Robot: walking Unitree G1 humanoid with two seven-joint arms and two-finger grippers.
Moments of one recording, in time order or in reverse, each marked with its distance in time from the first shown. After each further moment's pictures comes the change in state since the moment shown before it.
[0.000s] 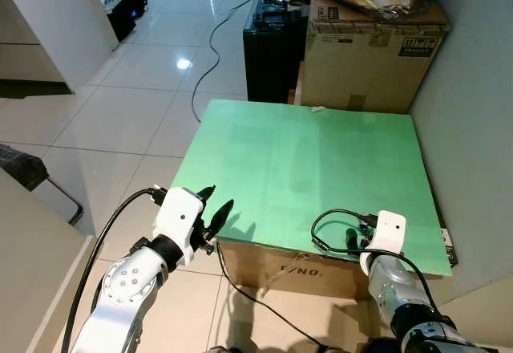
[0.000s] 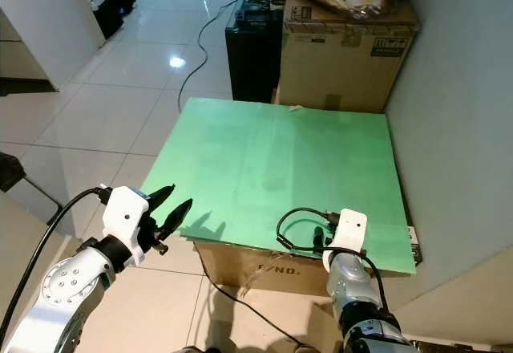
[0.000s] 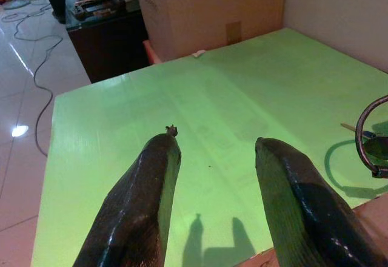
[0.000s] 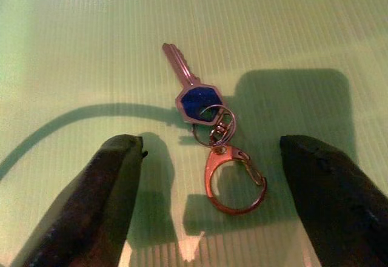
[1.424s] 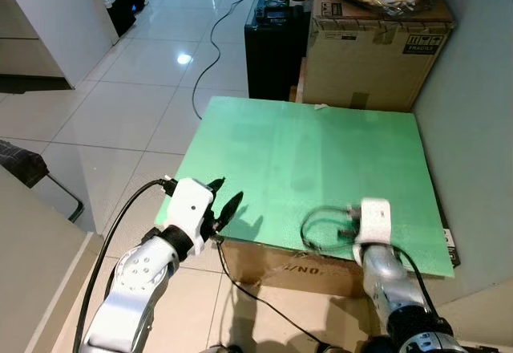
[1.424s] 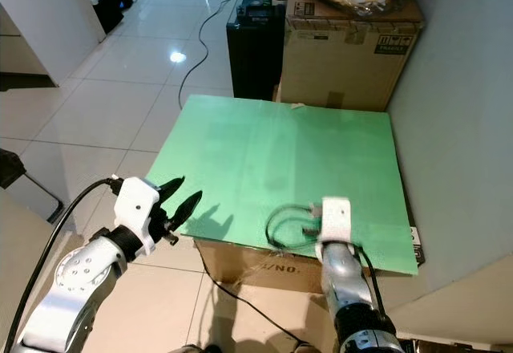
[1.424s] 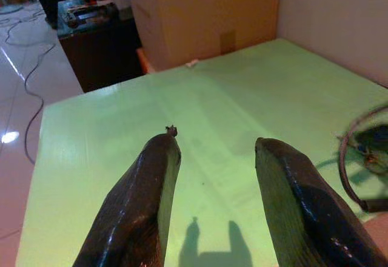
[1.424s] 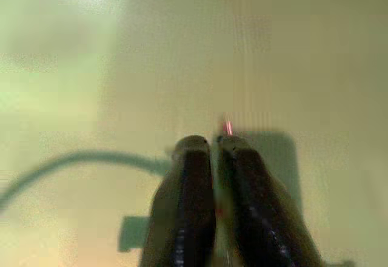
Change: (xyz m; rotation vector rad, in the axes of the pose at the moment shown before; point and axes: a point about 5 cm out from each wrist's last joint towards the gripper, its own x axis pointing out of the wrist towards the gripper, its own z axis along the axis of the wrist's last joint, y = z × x) left arm 0.017 -0.004 0.006 -0.004 -0.032 -0.022; right arm -0.009 0.026 0.030 -0.248 -0.201 0.058
